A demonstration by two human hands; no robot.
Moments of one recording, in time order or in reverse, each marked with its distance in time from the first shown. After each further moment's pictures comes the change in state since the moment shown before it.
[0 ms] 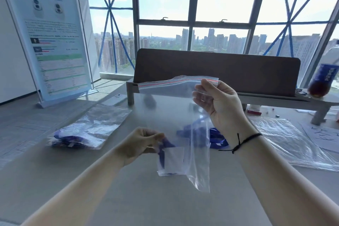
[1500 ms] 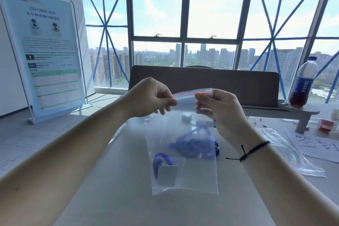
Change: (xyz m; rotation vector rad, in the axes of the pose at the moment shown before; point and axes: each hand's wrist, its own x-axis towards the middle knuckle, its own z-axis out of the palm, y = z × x) left_hand -0.005 0.174 0.029 0.757 0.118 0.487; right_hand -0.020 -0.044 -0.011 -0.323 -0.060 -0.167
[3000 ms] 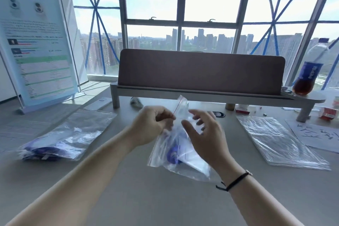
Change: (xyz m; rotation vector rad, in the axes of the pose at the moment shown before) left_hand -0.006 -0.071 0.101 -0.365 0.045 -0.230; right_hand -0.023 0.113 -0.016 -0.843 0.115 -0.185
